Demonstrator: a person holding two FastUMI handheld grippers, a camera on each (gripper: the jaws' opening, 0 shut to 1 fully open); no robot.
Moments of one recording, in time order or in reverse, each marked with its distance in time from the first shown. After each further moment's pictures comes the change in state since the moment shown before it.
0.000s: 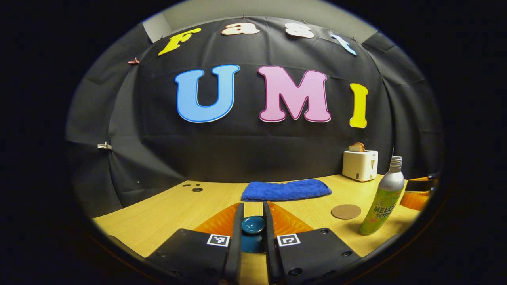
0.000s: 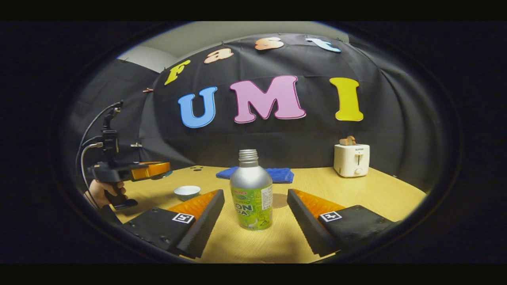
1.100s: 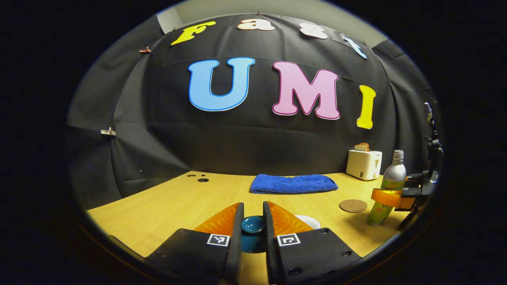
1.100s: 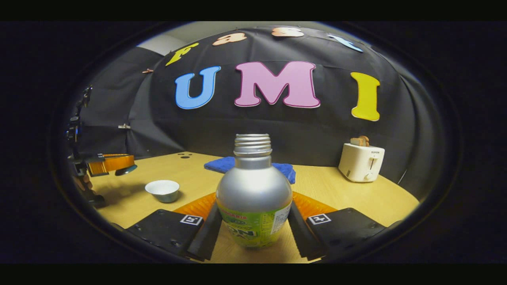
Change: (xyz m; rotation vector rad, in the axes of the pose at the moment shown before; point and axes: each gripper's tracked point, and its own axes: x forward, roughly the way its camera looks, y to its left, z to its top) left arm -0.003 0.035 -0.025 -0.059 0.026 0.009; right arm 0.081 0.008 -0.020 -0.157 0.103 -0.007
